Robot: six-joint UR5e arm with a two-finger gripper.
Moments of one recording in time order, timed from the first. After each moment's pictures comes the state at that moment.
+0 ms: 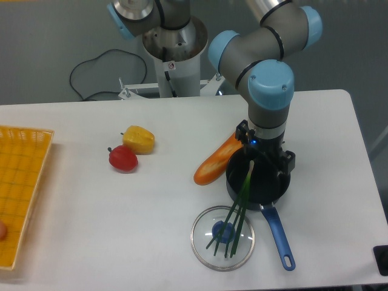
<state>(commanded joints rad) 2.62 -1.90 -1.55 -1.18 1.60 1.33</state>
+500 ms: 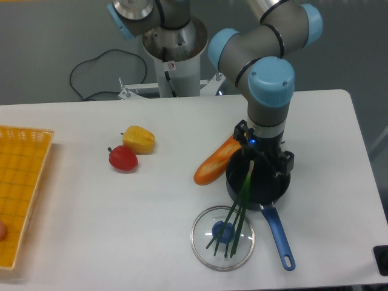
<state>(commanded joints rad) 2.60 -1.88 -1.55 -1.18 1.60 1.32</state>
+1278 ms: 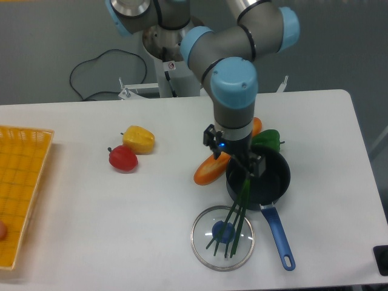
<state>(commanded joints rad) 2.48 -1.87 -1.58 -1.17 1.54 0.94</state>
